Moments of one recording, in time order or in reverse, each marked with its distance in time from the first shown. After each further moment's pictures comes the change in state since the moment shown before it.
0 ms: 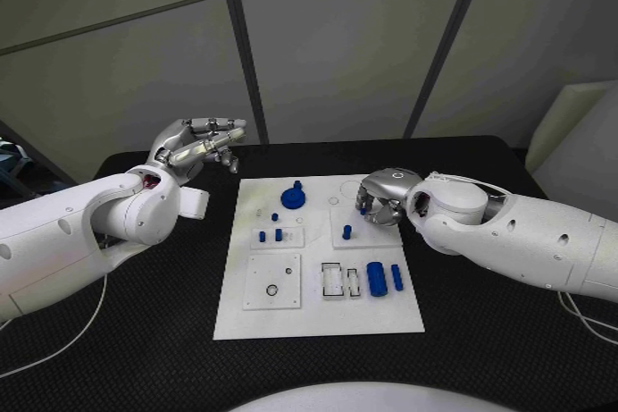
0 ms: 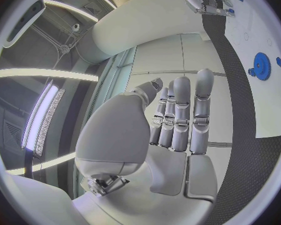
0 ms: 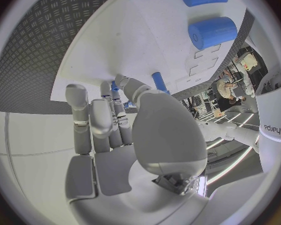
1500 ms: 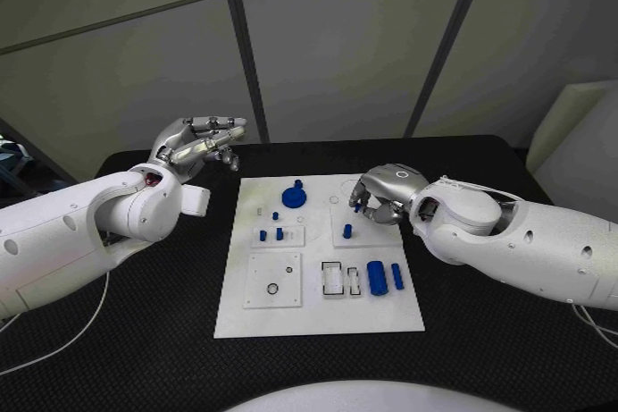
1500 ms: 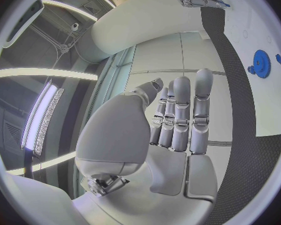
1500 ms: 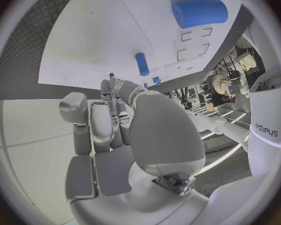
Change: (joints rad) left arm -0.002 0.013 0.000 -0.026 0.005 0.002 0.000; left_hand 0.004 0.004 -0.003 -0.003 0.000 0.000 0.000 0.000 -0.001 -0.003 0.004 0.005 0.001 0.000 0.000 0.000 -0.004 0.007 0.000 0.000 -0.004 -0.006; right arm -0.011 -0.063 0.003 0.136 -0.014 -0.151 0.003; right_hand 0.034 0.066 0.051 -0.010 -0.032 0.111 -0.031 0.043 0.019 0.109 -0.034 0.018 0.021 0.002 -0.017 0.073 0.029 -0.031 0.068 -0.022 0.116 0.152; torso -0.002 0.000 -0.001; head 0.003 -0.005
